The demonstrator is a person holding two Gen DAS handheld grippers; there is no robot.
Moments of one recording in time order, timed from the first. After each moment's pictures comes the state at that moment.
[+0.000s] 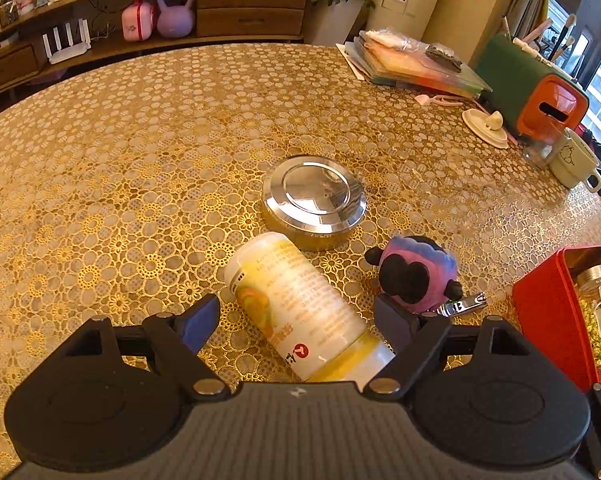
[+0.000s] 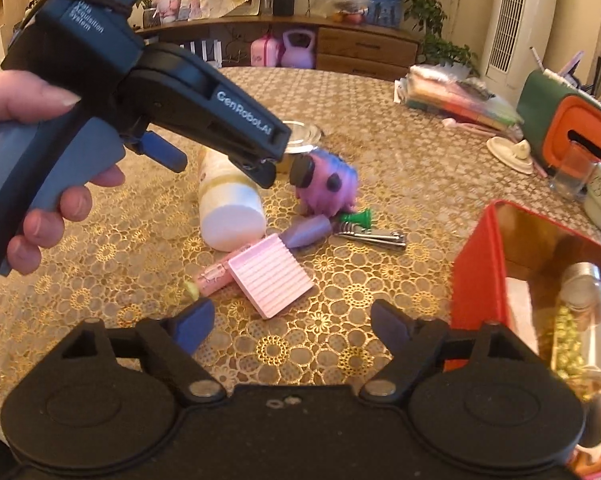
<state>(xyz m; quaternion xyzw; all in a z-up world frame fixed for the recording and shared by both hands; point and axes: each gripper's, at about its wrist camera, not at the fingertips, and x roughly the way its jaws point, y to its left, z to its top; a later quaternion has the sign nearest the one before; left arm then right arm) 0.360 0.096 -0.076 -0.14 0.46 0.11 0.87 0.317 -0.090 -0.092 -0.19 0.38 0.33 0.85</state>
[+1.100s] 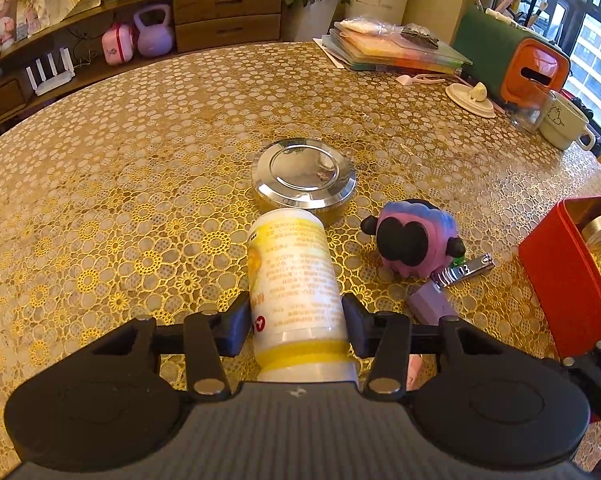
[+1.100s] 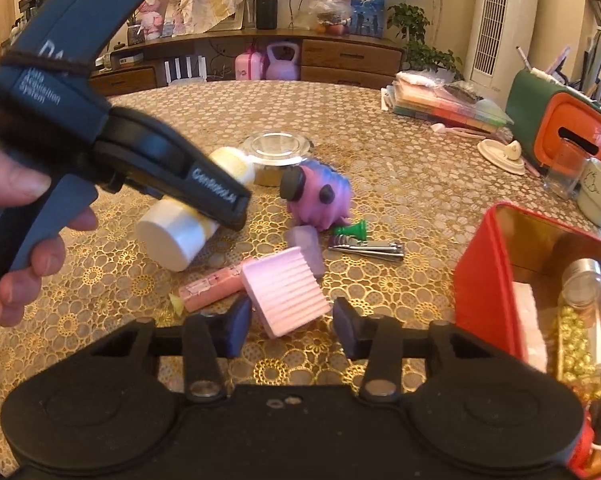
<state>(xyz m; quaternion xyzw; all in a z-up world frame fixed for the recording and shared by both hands) 0.345 0.085 -0.083 -0.09 0.45 0.09 0.88 0.313 -0.092 -0.086 -0.16 0.36 0.31 0.87</state>
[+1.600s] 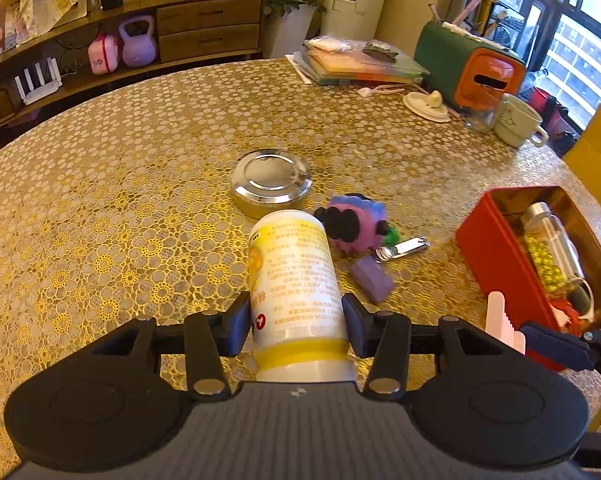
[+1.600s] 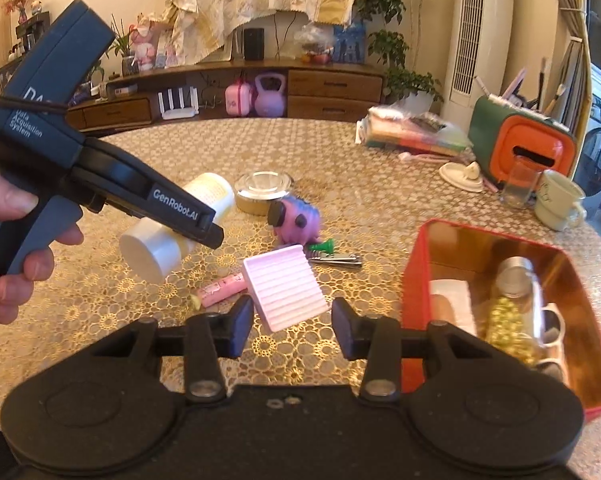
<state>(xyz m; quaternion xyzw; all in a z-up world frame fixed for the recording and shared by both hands) 0.302 0.061 -0.035 -0.08 0.45 0.05 0.89 0.270 -0.135 -0.033 -0.14 0.32 0.30 0.89</state>
